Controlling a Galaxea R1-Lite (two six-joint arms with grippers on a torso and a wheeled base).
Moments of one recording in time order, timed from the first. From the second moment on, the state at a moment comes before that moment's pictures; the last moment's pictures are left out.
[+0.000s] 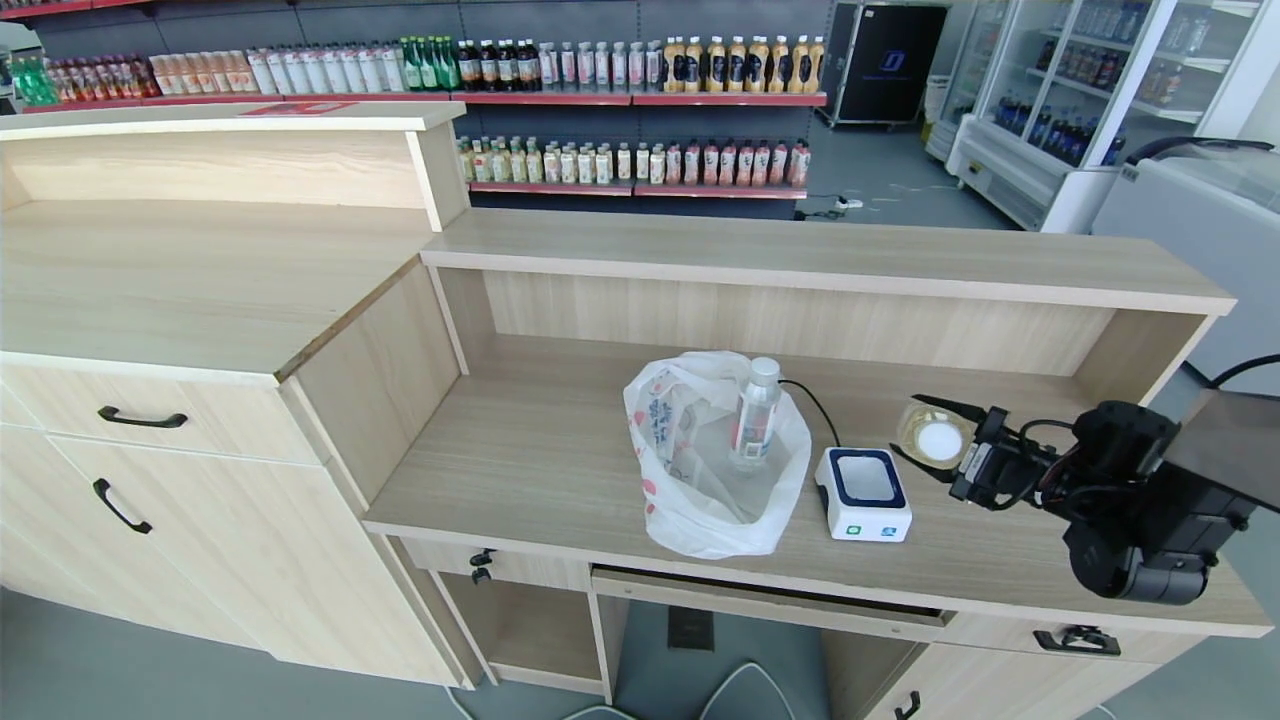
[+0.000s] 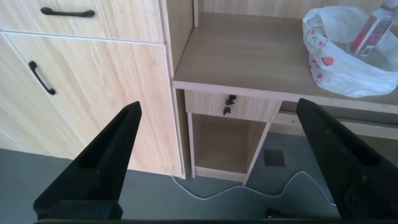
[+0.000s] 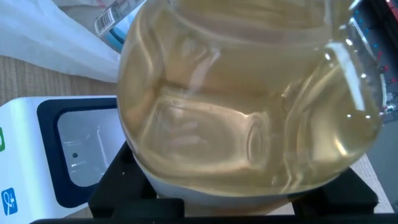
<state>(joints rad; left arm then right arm) 0.00 0.00 0.00 0.00 0.00 0.00 -0.18 2.42 -0.90 -1.57 0.94 -1.12</state>
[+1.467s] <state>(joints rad) 0.00 0.00 0.00 0.00 0.00 0.00 -0.09 2.53 -1.04 -1.57 0.94 -1.03</state>
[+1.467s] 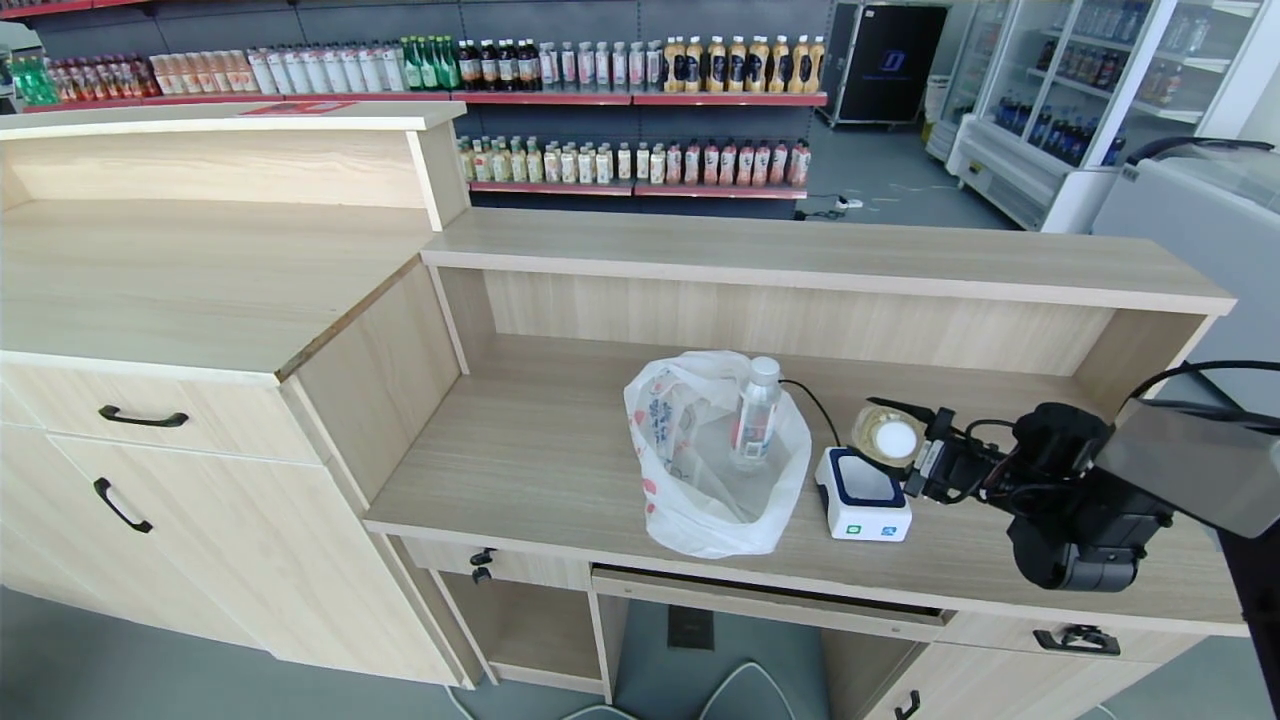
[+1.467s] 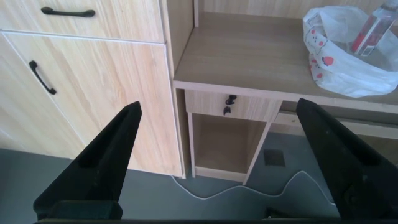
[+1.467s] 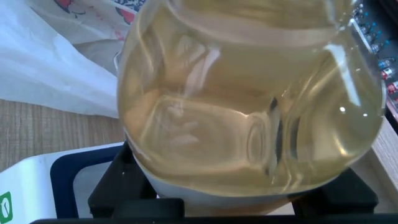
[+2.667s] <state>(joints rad) 0.00 0.00 0.00 0.00 0.00 0.00 -0.08 2.57 -1.12 -1.57 0.94 -0.99</state>
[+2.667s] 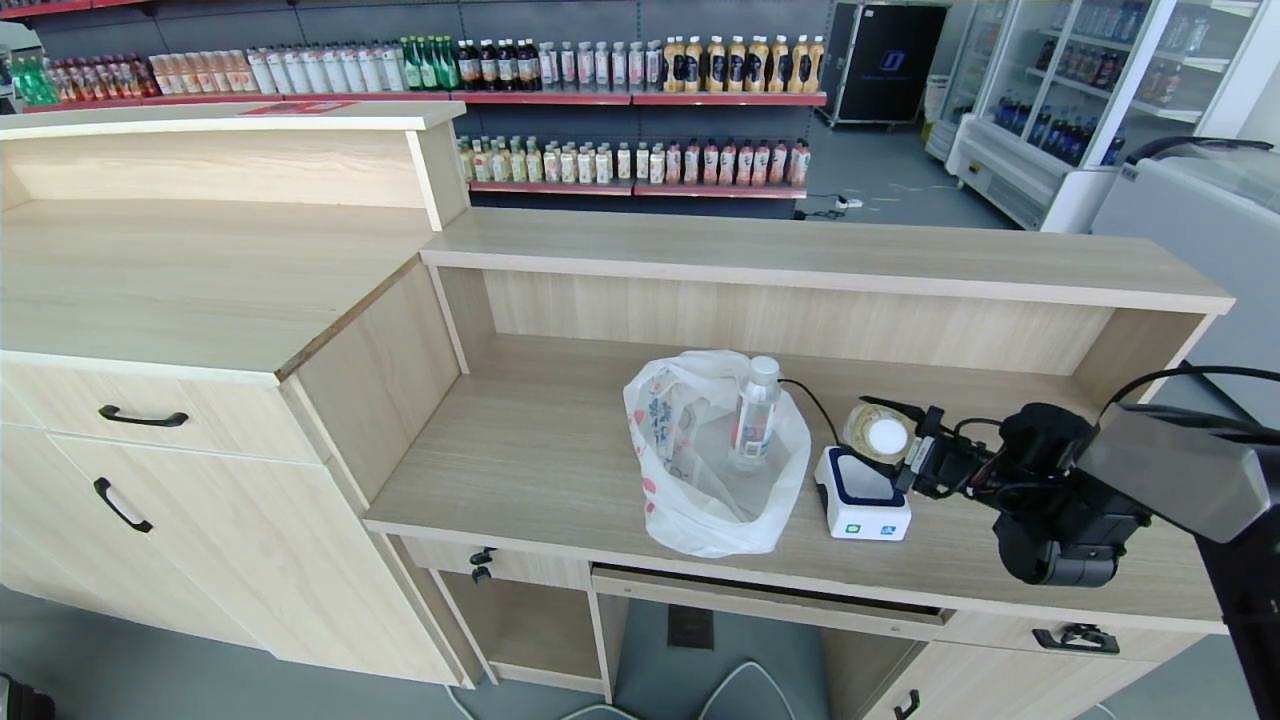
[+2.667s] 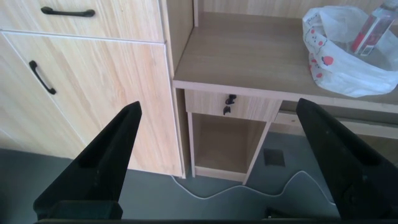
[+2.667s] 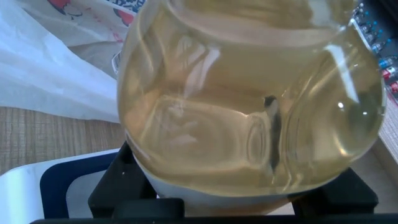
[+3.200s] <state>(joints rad) 0.00 0.00 0.00 0.00 0.00 0.00 -0.13 2.55 -1.06 -1.57 0.94 -0.98</state>
